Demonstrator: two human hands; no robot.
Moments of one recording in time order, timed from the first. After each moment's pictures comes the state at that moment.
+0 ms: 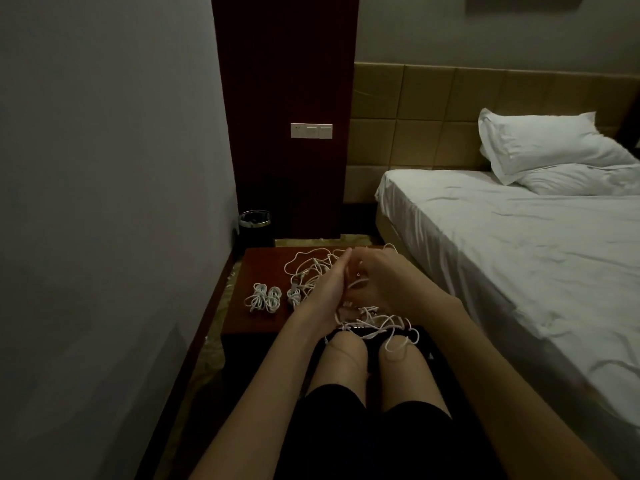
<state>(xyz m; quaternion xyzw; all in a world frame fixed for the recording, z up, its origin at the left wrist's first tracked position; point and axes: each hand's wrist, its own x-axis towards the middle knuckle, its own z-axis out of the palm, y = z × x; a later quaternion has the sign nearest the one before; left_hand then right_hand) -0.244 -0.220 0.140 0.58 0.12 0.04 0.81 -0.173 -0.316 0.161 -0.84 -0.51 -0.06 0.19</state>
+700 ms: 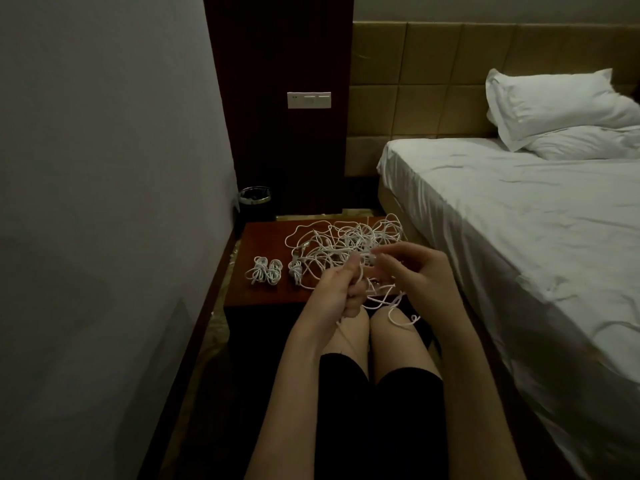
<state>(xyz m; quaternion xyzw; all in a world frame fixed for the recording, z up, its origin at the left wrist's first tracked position) -0.261 -0.229 0.088 0.62 0.05 0.07 0.78 -0.205 -0.357 0.112 -0.70 -0.32 -0.01 0.63</state>
